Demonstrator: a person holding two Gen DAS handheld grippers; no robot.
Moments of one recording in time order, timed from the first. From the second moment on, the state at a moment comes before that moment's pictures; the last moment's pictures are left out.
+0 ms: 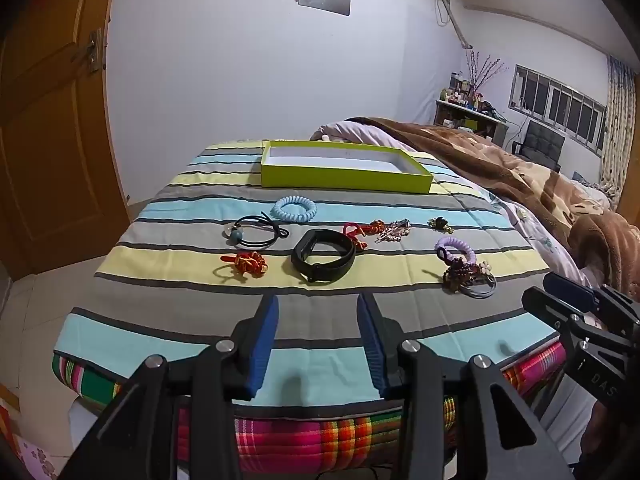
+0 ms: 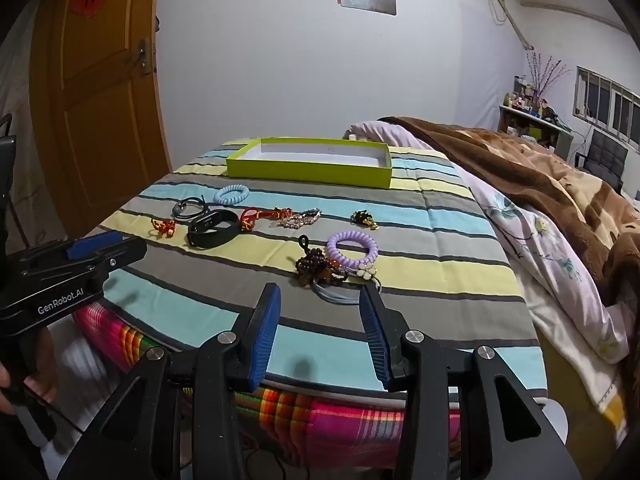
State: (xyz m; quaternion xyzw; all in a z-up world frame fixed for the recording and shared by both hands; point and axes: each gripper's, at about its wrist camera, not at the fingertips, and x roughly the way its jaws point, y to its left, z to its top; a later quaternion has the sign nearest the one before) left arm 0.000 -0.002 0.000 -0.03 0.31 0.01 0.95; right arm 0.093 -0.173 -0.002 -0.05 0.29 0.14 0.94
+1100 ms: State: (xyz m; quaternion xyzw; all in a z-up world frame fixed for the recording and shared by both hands) left arm -0.001 0.004 -0.002 -0.05 0.31 0.01 0.95; right arm 0.096 -0.170 -0.001 -0.06 0.29 0.13 0.94
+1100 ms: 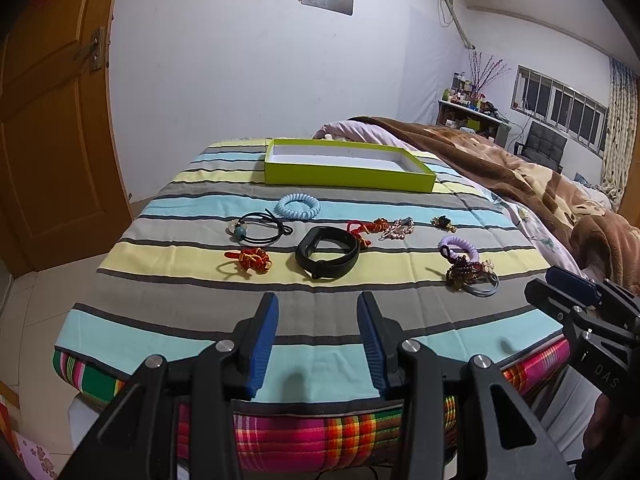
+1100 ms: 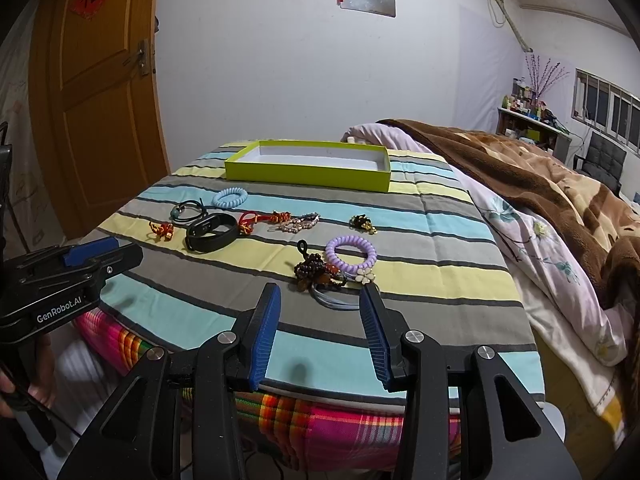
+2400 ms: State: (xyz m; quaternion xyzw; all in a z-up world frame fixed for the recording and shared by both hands) left arm -0.004 0.003 -0.004 -0.05 0.31 0.01 0.95; right arm 0.094 -0.170 0.000 -0.06 0.29 0.13 0.95
